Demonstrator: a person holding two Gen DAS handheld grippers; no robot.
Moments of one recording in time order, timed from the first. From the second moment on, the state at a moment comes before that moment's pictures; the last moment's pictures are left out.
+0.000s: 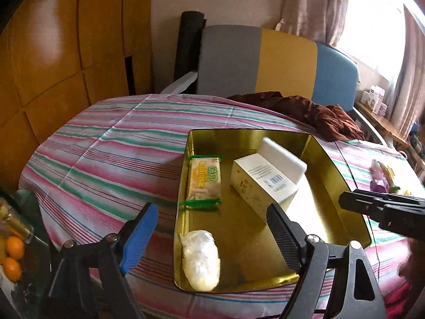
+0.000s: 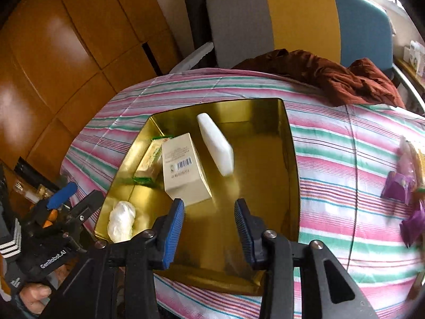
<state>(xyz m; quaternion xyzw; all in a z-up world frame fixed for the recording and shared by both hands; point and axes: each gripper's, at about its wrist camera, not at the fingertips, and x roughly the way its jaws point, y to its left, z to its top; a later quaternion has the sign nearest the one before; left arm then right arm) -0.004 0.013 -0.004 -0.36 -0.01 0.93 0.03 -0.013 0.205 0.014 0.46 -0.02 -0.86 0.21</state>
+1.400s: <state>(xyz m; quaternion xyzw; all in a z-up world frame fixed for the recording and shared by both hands) 0.023 0.072 0.007 -0.32 0.07 0.94 0.08 0.025 0.300 0.005 0.44 -0.03 -0.89 0.10</state>
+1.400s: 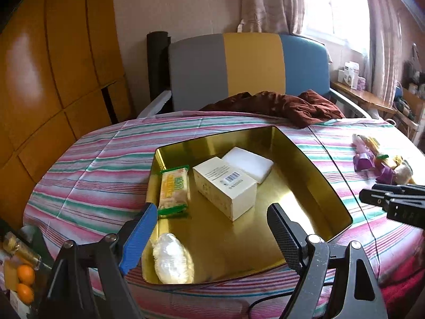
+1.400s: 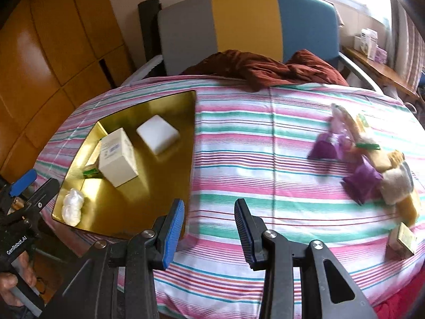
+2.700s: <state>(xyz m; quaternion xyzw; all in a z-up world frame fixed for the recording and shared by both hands) 0.023 0.342 -0.021 -0.36 0.20 0.81 0.42 0.051 0.616 0.009 0.55 -0.13 -0.82 -0.12</state>
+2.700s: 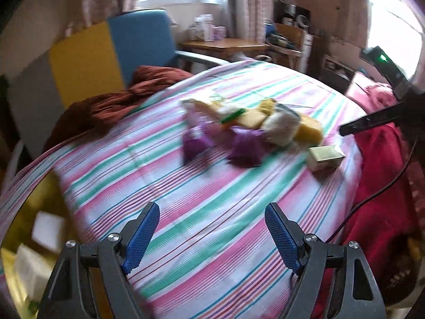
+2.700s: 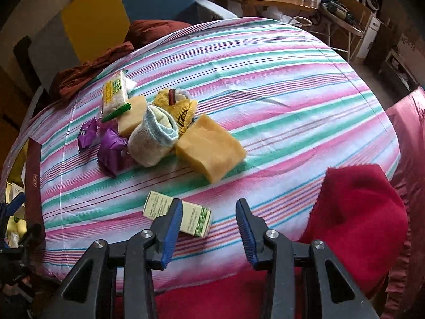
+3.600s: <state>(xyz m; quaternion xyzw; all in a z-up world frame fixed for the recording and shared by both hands) 0.059 0.550 -0.070 -0.47 0.20 0.70 0.49 0.037 0.675 0.030 0.55 -0.10 -0.82 -0.14</state>
